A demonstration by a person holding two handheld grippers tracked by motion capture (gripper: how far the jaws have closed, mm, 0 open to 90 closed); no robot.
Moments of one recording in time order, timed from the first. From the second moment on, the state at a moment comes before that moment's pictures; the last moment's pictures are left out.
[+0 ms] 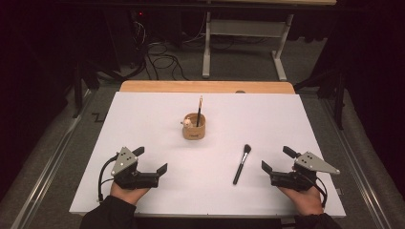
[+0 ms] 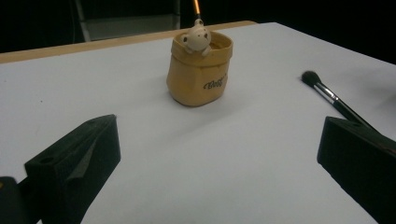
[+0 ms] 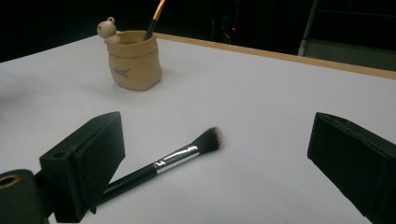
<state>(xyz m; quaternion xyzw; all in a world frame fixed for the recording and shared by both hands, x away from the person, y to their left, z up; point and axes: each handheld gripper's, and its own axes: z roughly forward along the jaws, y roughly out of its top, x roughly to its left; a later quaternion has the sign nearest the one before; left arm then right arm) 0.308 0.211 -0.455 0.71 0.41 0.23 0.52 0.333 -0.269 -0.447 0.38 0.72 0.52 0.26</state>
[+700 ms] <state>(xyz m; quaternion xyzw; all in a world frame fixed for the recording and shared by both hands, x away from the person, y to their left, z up) 0.309 0.211 -0.457 0.71 0.40 0.21 0.54 0.337 -0.280 -0.455 0.41 0.72 0.49 0.28</state>
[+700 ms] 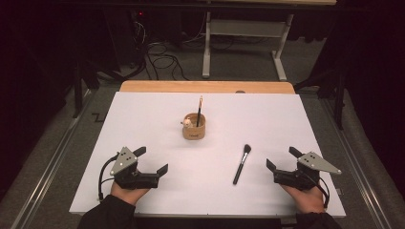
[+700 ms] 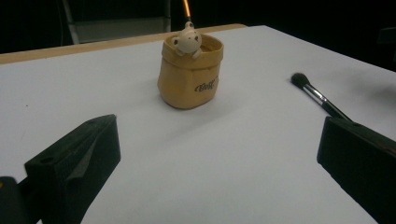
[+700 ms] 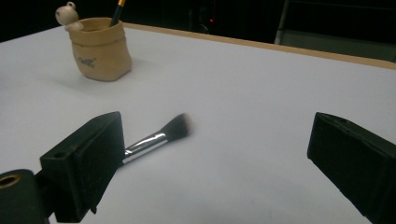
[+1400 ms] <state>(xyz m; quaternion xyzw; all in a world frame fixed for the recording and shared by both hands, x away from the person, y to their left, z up) 0.313 0.210 -0.459 0.72 0.39 0.20 0.54 0.365 -0.269 -0.458 0.47 0.78 0.33 0.25</state>
